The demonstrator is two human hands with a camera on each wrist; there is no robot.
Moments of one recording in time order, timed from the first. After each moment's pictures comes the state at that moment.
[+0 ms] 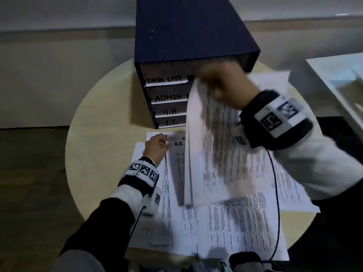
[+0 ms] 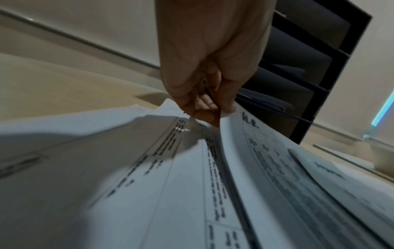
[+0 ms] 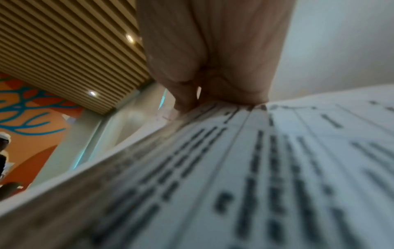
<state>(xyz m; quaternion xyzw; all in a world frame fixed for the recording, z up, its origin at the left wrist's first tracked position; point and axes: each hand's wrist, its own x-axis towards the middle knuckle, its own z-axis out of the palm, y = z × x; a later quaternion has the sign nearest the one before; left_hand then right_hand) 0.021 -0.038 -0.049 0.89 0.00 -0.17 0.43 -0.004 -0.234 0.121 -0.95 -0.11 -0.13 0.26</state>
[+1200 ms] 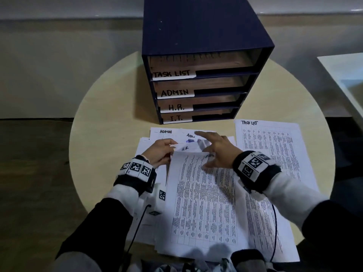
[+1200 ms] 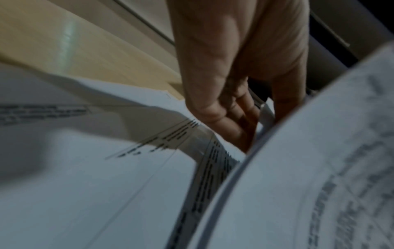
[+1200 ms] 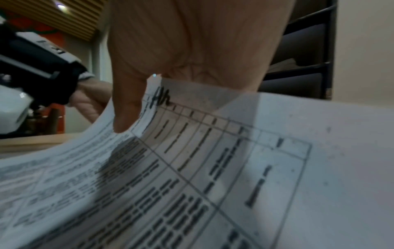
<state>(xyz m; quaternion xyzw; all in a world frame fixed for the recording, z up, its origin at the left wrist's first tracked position) 0.019 -0.021 -0.052 0.68 0.05 -0.42 0.60 -0.055 -0.226 -0.030 -0.96 -0.12 0.18 0.15</state>
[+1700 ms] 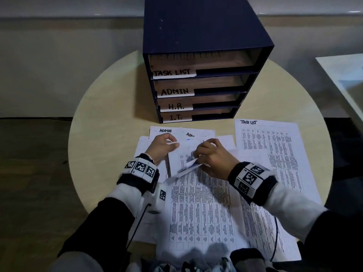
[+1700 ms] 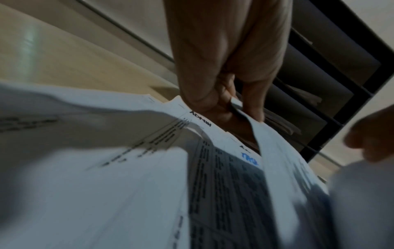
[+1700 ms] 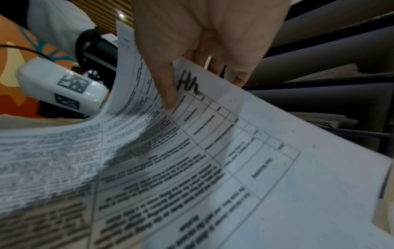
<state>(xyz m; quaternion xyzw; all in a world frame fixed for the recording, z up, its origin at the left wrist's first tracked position) 0.017 -0.029 -0.053 0.75 0.02 -0.32 0.58 -0.076 -0.206 -0.045 -0.95 -0.28 -0.07 0.13</state>
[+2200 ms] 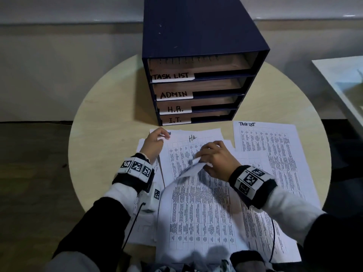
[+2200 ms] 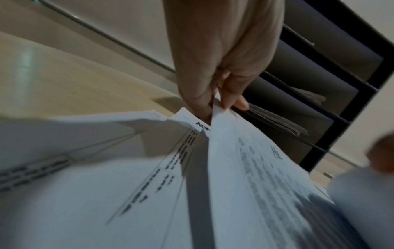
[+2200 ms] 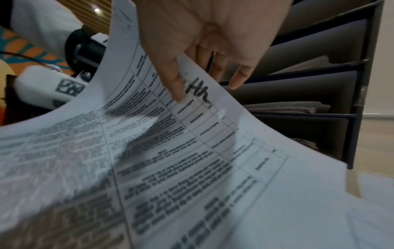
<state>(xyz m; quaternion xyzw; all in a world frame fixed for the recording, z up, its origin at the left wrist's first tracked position) 0.024 -0.023 -0.040 0.81 -0.01 -0.22 0.54 -0.081 -0.210 -0.045 -0.96 -0.22 -0.07 0.15</state>
